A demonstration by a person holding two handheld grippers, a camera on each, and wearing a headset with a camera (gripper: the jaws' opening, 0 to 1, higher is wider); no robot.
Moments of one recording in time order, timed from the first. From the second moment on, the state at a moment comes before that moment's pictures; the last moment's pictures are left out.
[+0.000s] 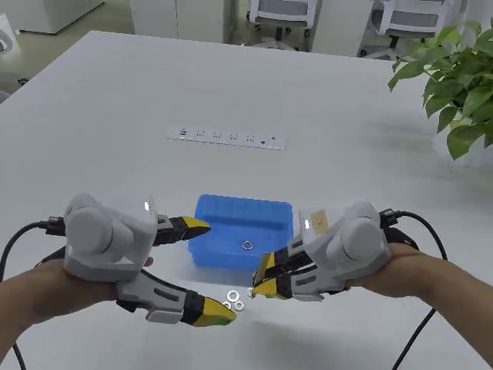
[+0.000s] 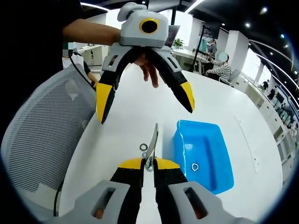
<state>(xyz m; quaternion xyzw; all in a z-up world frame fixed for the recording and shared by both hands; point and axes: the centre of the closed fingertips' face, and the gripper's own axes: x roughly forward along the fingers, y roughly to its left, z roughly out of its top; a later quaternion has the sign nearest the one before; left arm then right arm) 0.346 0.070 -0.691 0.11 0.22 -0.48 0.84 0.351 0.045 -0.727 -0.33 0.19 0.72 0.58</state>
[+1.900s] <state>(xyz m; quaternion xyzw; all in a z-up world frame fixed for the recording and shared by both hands) 0.368 0.093 -0.680 0.08 0.21 -0.45 0.86 0.434 0.049 -0.727 -0.34 0.18 0.70 0.60</state>
